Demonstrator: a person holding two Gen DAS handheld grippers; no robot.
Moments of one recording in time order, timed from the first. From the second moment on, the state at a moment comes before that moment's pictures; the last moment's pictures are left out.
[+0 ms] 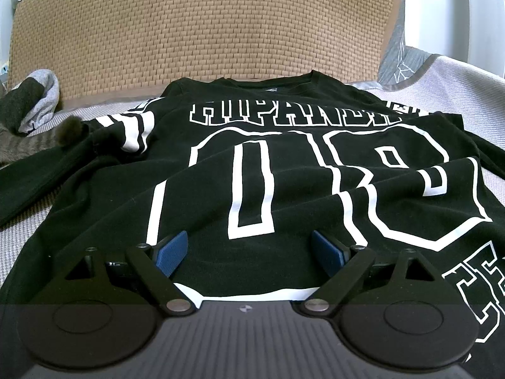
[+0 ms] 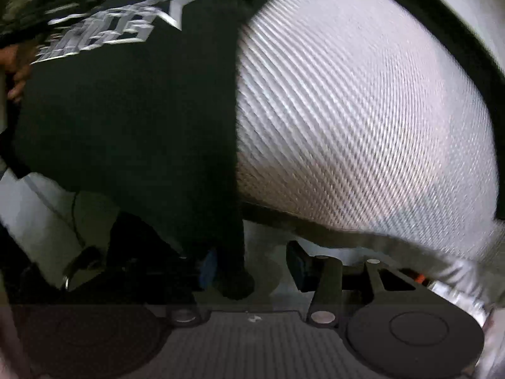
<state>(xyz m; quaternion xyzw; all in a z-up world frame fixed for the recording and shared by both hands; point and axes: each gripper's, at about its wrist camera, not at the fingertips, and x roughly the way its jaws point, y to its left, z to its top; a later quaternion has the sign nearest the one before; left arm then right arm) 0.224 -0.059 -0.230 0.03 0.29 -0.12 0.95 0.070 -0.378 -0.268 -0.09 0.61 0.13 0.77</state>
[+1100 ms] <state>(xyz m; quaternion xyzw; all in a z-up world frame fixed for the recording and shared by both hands) 0.219 -0.060 -0.236 0.03 0.27 -0.11 0.96 0.319 -0.391 -0.186 -0.02 0.35 0.03 0.93</state>
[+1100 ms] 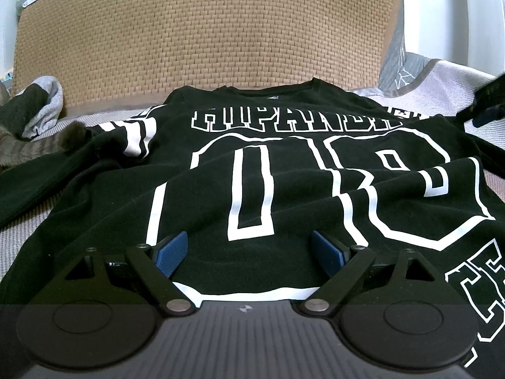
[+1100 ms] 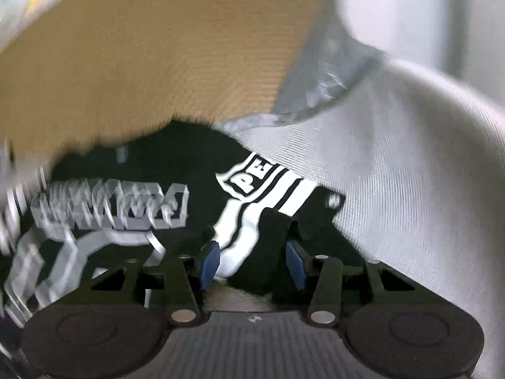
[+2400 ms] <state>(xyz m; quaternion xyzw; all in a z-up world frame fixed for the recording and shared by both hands) 0.218 -0.059 -0.237 0.03 0.27 -0.11 0.96 0.364 -0.356 -0.232 -0.27 0.37 0.03 0.89</state>
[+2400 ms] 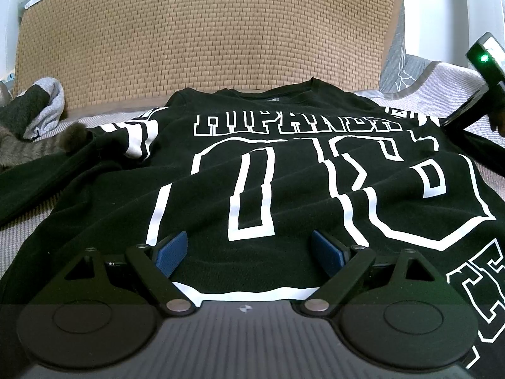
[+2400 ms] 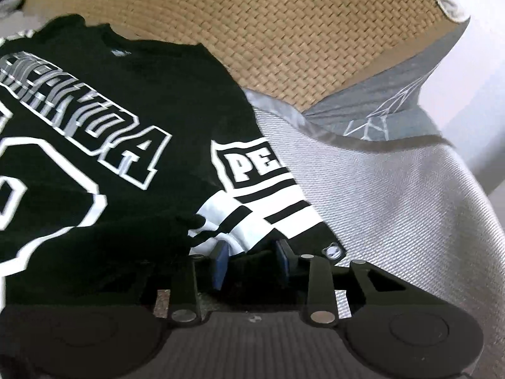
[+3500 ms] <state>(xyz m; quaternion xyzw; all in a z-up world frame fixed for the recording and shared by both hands) 0.218 -0.058 -0.239 0.03 0.26 -0.11 0.96 0.400 -0.480 -0.214 0.14 0.32 -0.02 0.94</state>
